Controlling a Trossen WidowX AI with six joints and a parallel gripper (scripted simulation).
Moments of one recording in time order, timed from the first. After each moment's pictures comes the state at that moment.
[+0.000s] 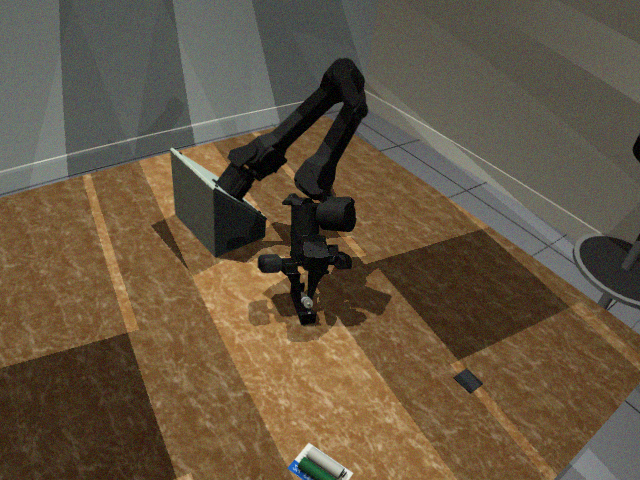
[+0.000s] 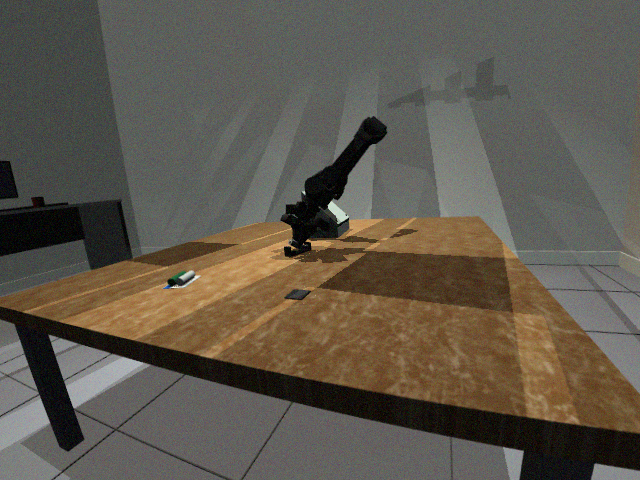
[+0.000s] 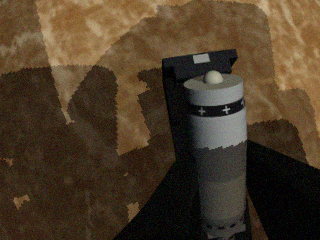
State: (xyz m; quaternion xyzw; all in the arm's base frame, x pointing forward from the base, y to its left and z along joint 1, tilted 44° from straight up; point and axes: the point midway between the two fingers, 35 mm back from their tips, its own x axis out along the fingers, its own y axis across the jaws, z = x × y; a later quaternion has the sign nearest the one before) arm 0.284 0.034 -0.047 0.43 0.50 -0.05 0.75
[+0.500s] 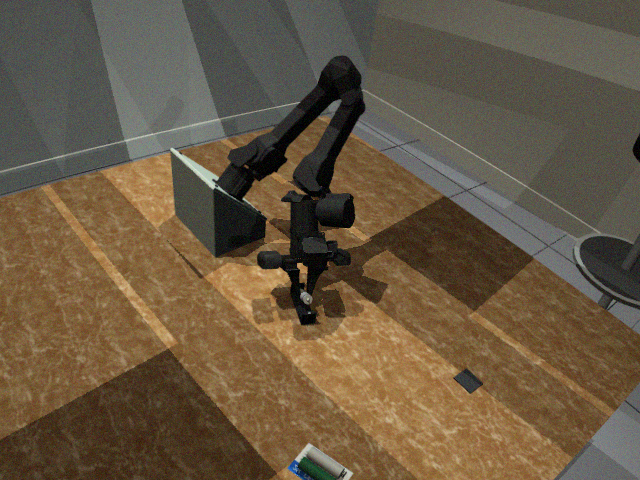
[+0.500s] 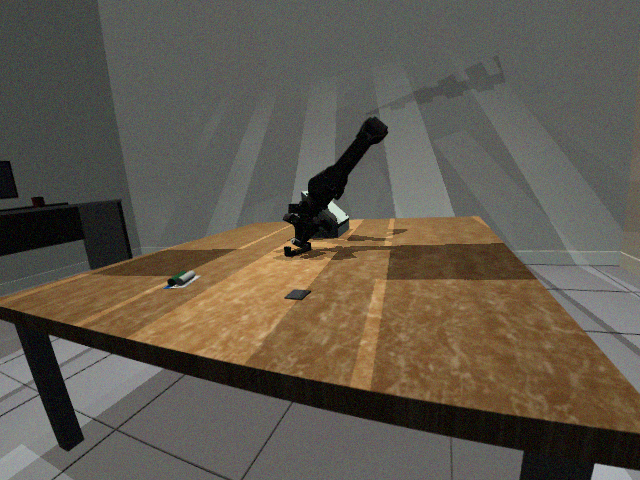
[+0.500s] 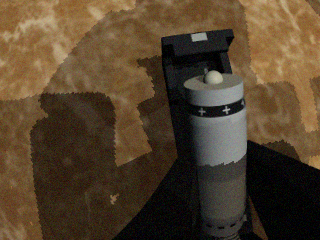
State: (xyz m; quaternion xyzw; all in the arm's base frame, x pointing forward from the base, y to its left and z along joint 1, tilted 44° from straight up) arm 0.276 0.038 -0.043 0.43 0.50 -0.05 0.75
